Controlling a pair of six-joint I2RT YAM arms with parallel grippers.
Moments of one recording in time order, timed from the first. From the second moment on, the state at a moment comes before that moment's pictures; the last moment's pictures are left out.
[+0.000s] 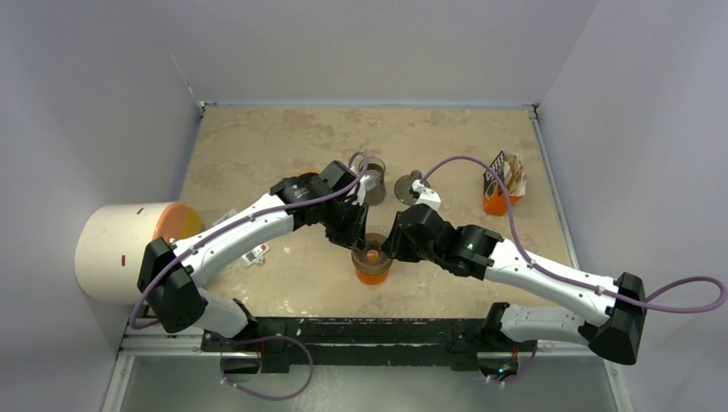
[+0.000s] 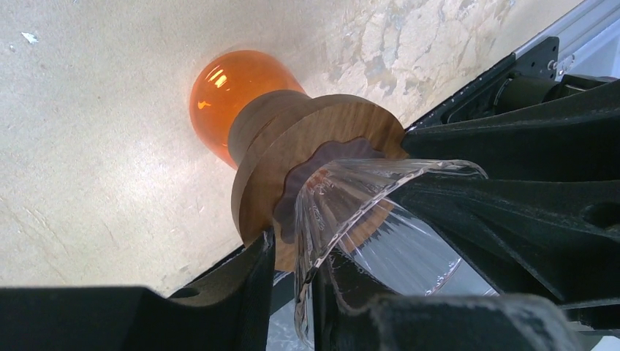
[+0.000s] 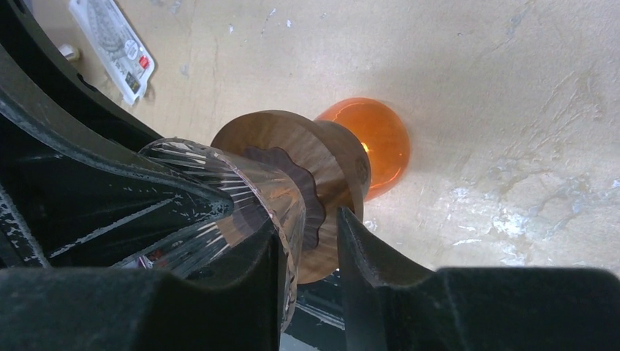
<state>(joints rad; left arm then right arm) -0.81 1.44 1.25 -0.85 0.28 -0.54 1.04 1.11 0.93 -0.64 0.26 1.00</state>
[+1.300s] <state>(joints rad) -0.81 1.49 1.44 -0.99 0.17 -0.45 1.03 1.19 1.19 -0.82 0.44 0.82</state>
